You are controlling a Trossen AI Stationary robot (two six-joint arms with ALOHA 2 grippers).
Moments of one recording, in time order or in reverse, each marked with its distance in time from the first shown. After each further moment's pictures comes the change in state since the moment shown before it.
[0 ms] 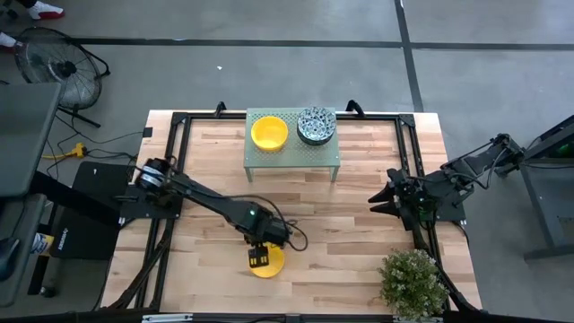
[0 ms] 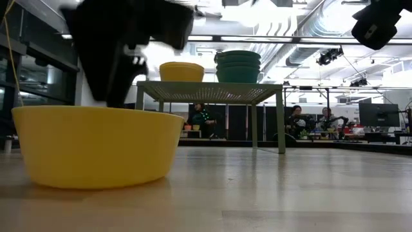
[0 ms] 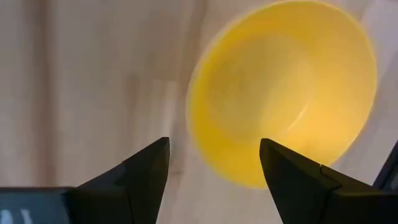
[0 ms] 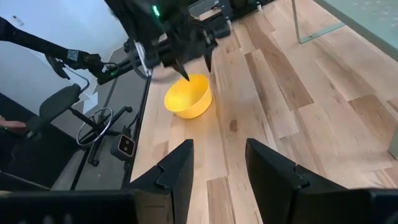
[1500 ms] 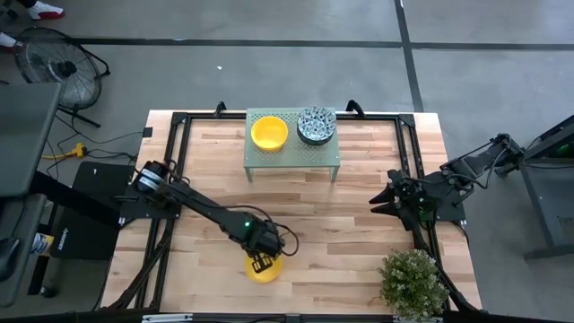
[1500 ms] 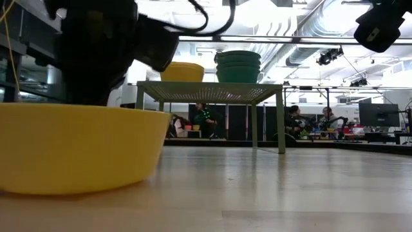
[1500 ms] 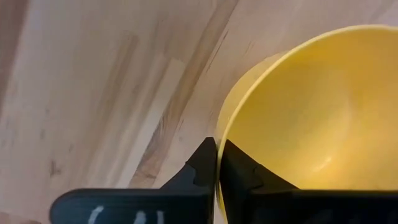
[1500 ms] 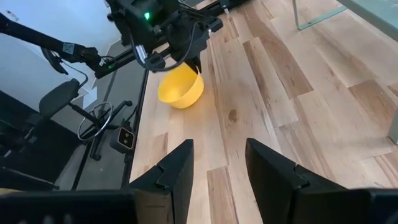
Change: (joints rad) left arm -0.074 0.003 -0.118 0.153 -0.078 -0.373; right arm 0.000 0.000 0.000 -0.041 -0.017 0.035
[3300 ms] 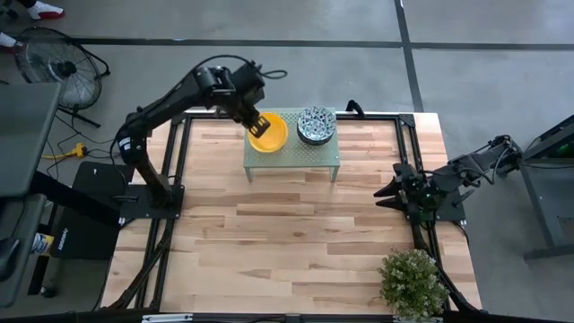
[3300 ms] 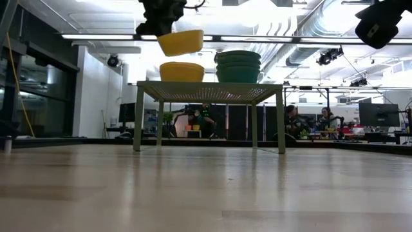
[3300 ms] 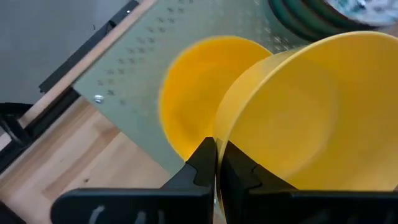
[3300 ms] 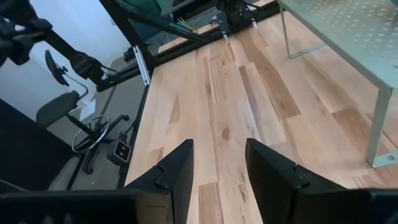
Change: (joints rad) left arm 0.885 -0.227 0.607 -0.509 -0.047 0.614; right arm 0.000 -0.106 0.000 -0.023 0.049 -0.080
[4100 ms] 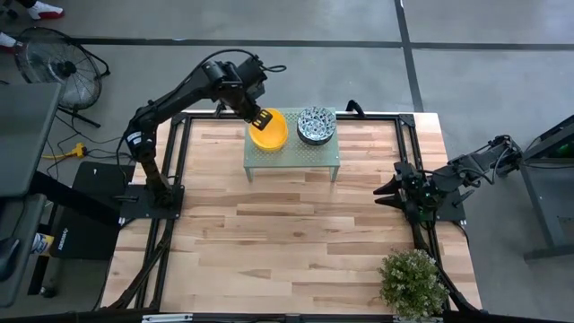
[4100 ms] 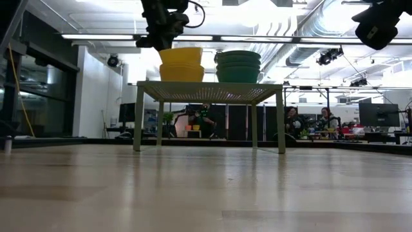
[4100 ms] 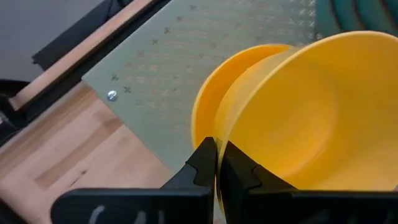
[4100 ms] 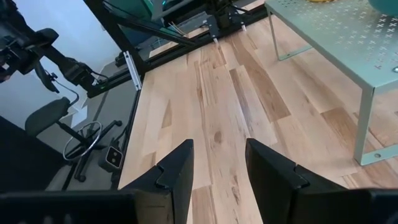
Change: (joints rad) left arm 0.107 0.074 -0.001 0.003 0.056 -0.019; right arm 0.000 0.000 0.000 -0.014 0.041 0.021
